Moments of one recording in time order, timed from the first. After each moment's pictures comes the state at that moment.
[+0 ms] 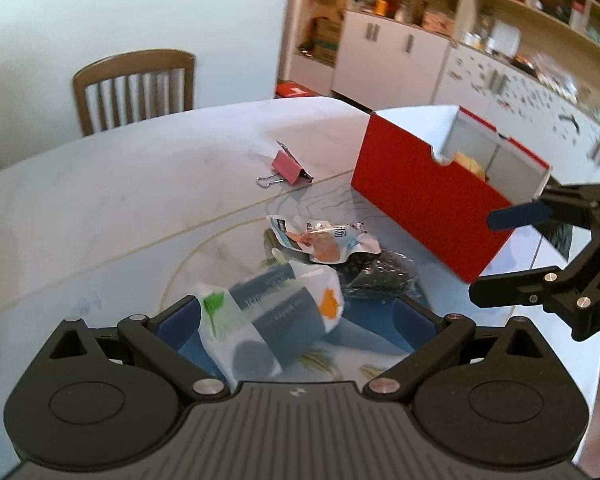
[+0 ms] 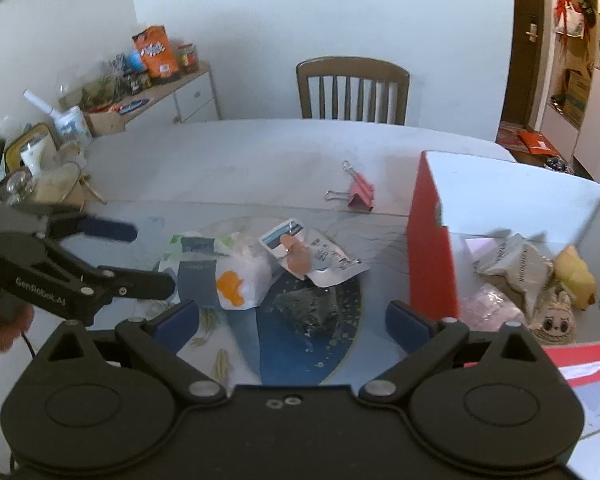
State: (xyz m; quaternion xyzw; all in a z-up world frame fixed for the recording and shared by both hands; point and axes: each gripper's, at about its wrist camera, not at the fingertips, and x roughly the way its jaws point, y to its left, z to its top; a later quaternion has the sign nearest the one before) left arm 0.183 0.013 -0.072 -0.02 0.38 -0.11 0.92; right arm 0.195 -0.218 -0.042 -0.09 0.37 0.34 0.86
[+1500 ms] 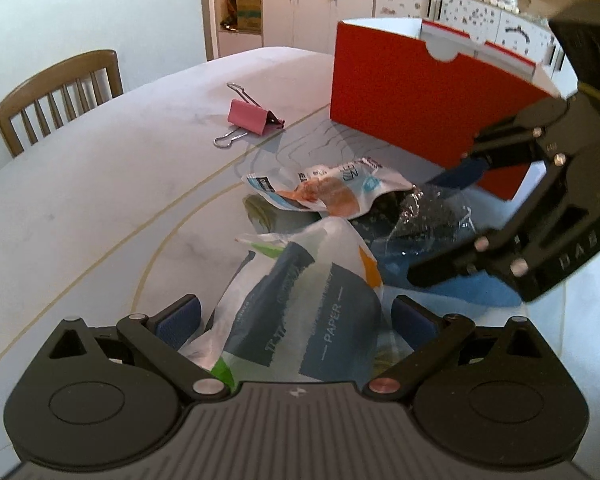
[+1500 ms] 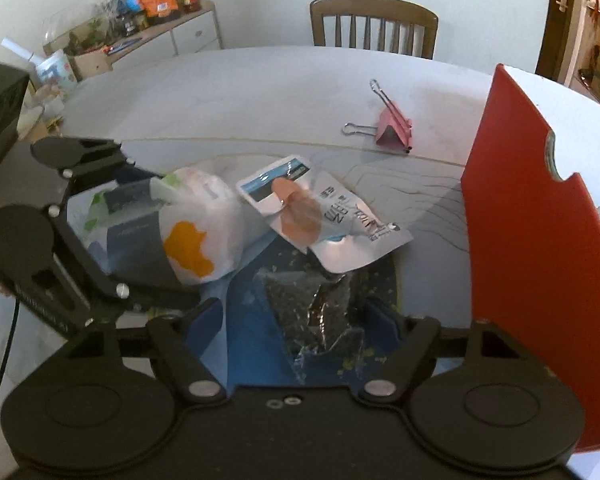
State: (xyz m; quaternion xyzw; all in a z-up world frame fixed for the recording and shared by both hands) left arm 0.235 0.009 -0.143 0.09 0.40 -0.19 0.89; right arm 0.247 -0.170 -0.119 -0.12 0.43 0.36 0.82
